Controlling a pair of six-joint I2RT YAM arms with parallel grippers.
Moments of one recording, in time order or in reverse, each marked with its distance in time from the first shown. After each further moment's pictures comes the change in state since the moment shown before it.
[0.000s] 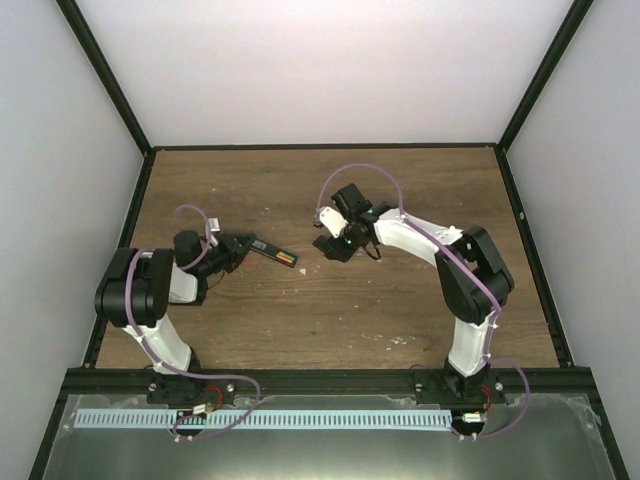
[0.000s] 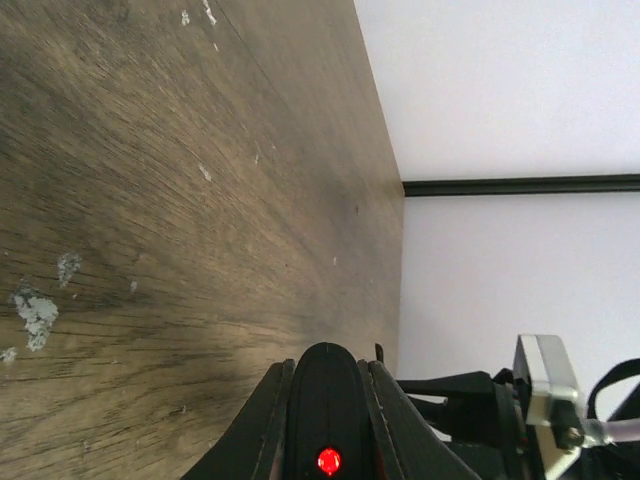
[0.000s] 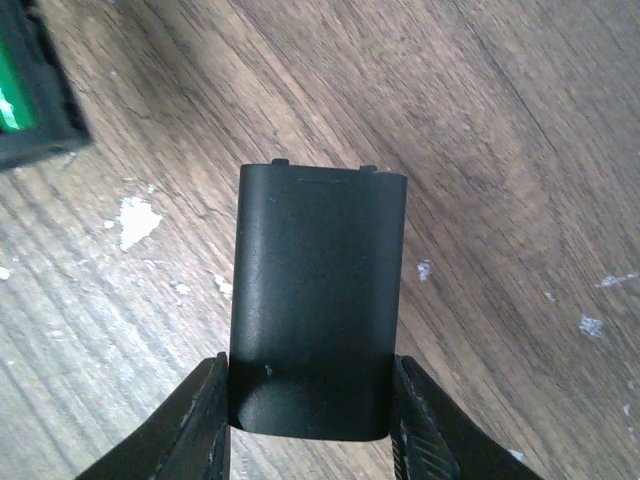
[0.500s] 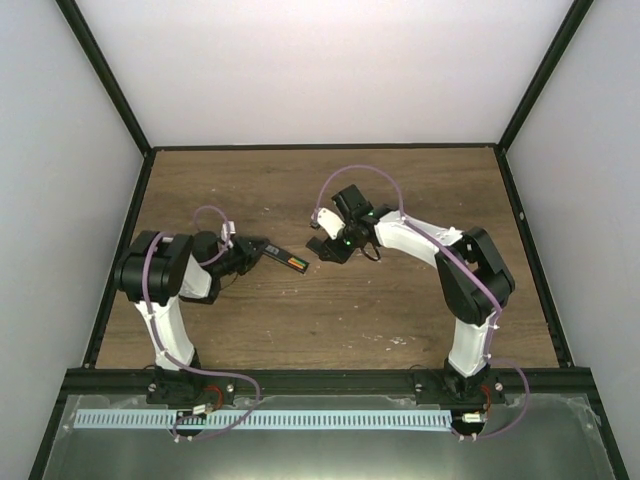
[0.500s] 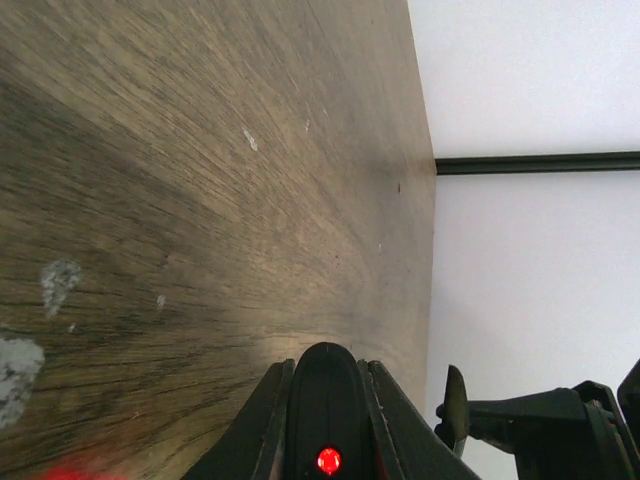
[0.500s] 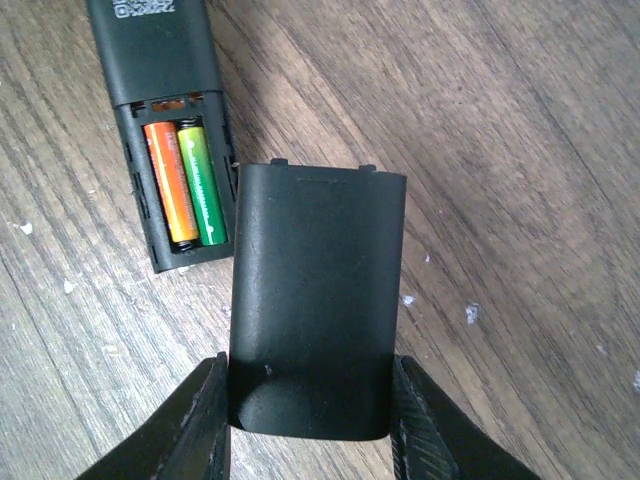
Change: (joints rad) left arm -0.103 0.192 0.059 0.084 -0.079 0.025; right arm 0.000 -0.011 -0.019 0.049 -0.098 -0.015
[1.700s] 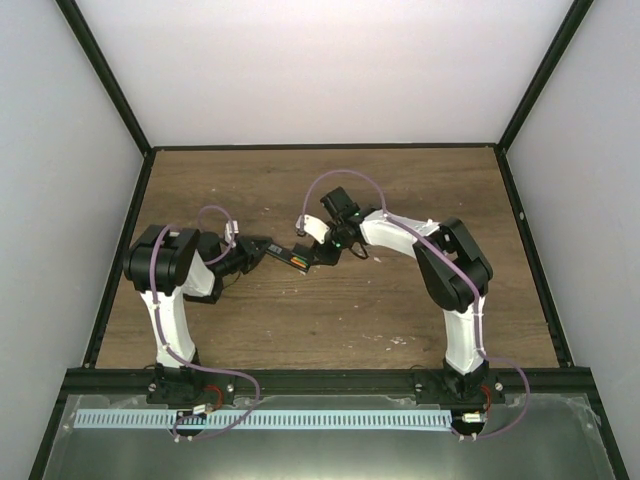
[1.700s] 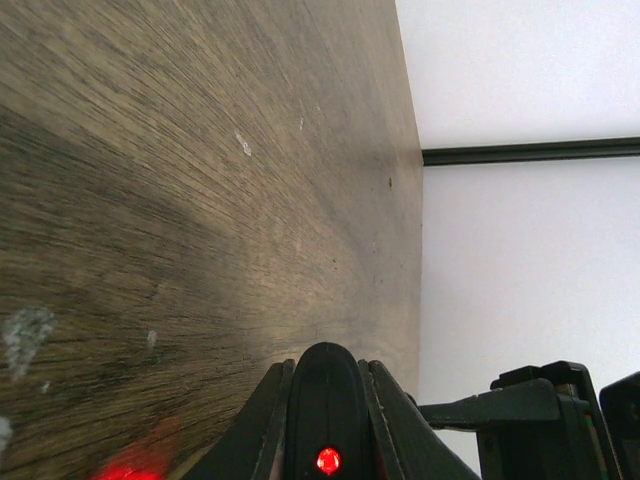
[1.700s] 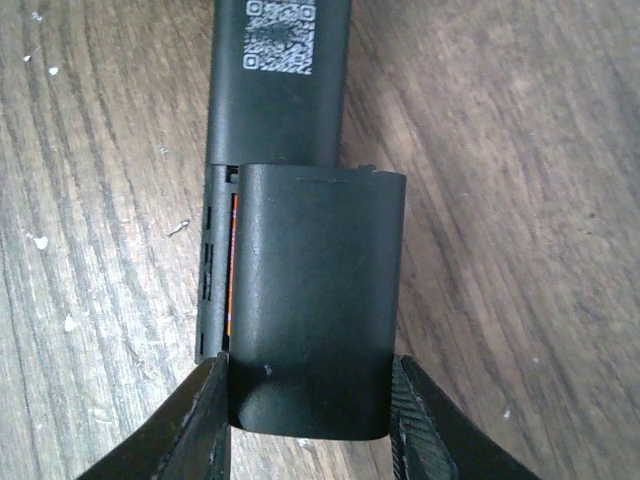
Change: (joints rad) left arm -0.006 0.114 0.031 0.124 0.029 -0.016; right arm 0.026 0.141 0.068 0.076 -0.127 -0.193
